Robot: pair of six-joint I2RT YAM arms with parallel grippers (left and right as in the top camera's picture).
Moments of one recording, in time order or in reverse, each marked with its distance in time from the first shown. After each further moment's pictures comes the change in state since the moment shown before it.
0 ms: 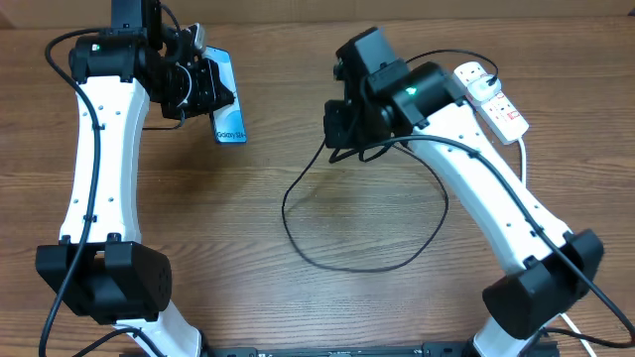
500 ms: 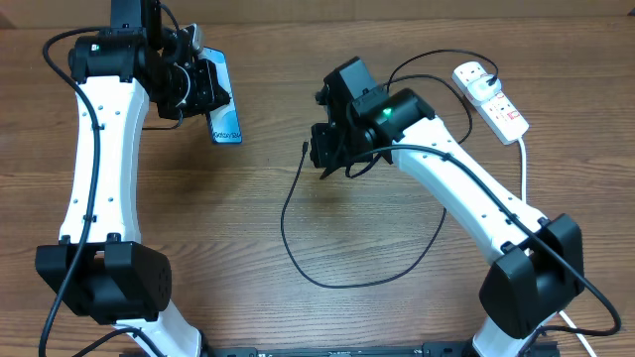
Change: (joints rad) left arm 0.000 0.000 0.000 0.001 -0.039 0.000; right arm 0.026 0.013 -0.230 0.237 -0.089 -0.018
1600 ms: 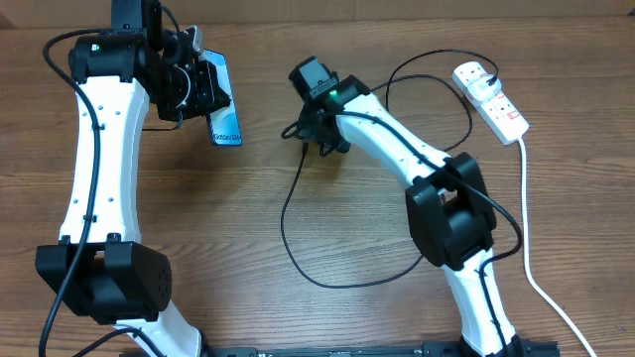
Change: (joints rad) left arm 0.000 0.000 0.000 -0.015 0.000 0.000; right arm 0.015 0.467 0.344 -0.008 0.393 0.402
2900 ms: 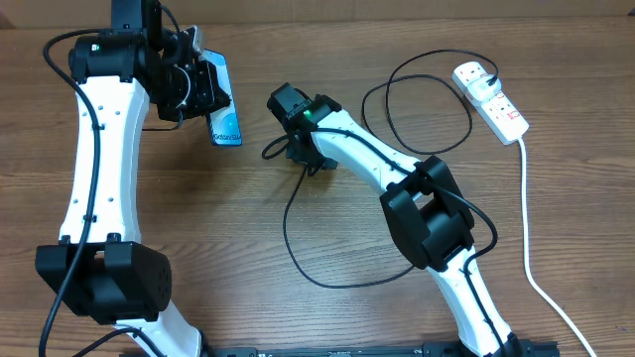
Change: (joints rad) left arm 0.000 0.000 0.000 0.000 0.000 0.000; right arm 0.082 0.078 0.008 -0.064 0.068 0.056
